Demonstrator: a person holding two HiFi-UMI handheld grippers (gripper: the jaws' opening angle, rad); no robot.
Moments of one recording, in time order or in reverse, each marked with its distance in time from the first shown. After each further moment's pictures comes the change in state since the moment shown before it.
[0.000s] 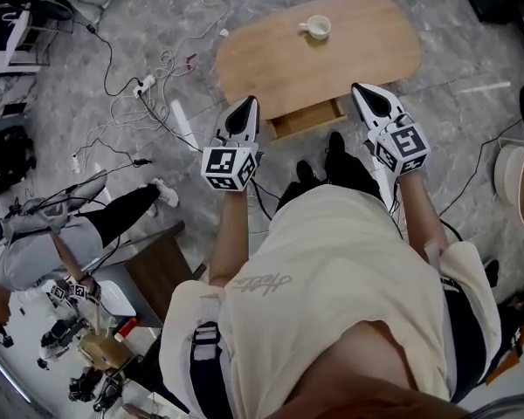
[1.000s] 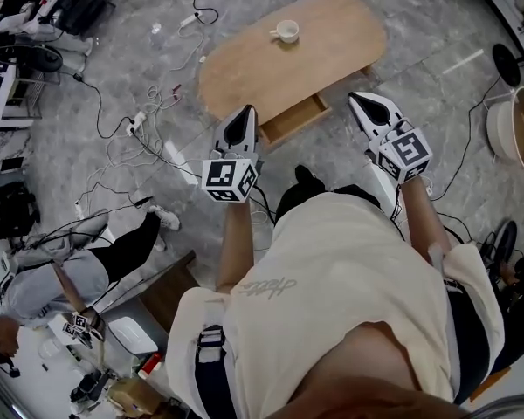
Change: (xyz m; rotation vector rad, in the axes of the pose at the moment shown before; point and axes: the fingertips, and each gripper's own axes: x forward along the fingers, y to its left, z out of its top) left arm -0.090 -0.075 0.002 0.057 -0.110 -0.161; right arm -0.131 0.093 -0.004 -0.041 -0.074 -0.113
